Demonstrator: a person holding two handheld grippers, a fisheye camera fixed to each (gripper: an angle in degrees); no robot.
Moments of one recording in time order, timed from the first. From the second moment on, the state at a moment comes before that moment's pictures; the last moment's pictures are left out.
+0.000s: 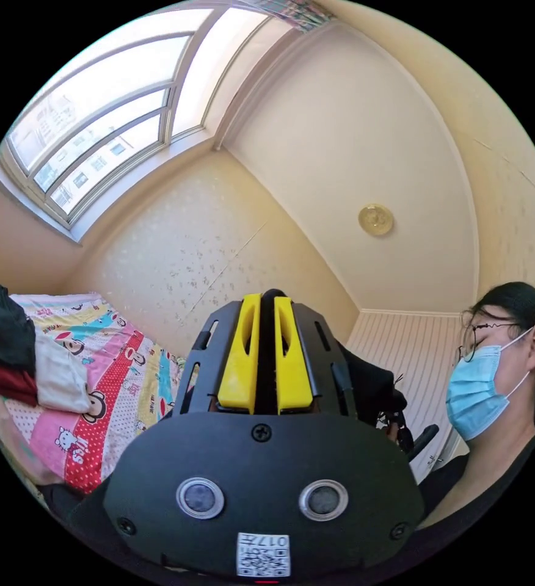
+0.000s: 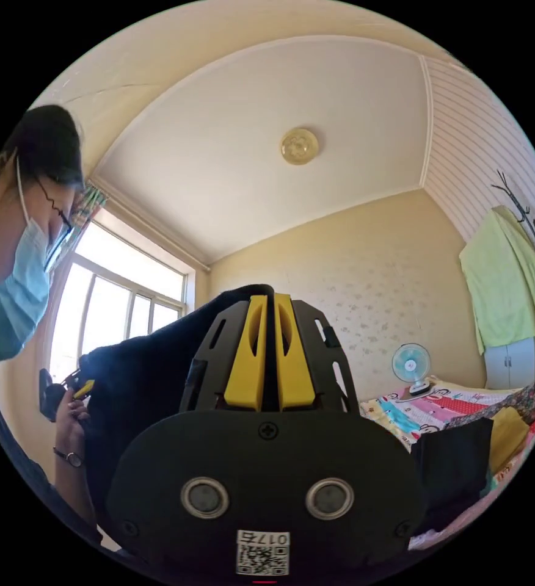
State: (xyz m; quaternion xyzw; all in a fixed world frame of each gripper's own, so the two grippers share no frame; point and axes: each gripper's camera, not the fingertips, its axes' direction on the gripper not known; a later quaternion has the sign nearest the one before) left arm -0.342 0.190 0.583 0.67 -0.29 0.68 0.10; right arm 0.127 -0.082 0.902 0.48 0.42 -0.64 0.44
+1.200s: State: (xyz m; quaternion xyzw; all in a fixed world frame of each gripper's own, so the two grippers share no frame) left arm -0.203 0.112 0.143 0.64 -0.55 0.11 0.52; right arm 0.391 -0.356 0.640 0.02 0.64 -0.12 0.76
